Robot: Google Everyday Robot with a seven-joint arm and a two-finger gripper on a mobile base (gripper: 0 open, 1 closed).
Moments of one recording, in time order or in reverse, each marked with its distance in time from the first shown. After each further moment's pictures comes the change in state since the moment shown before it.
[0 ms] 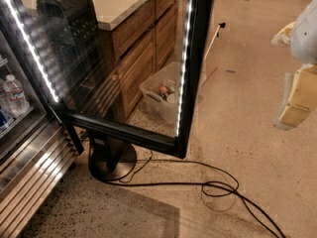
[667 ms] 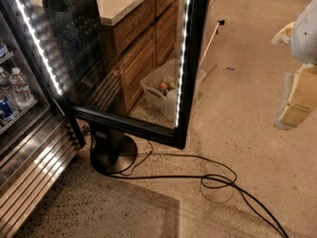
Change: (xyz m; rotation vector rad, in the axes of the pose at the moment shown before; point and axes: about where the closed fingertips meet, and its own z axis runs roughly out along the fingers) arm 0.000 0.000 0.000 0.000 0.000 0.000
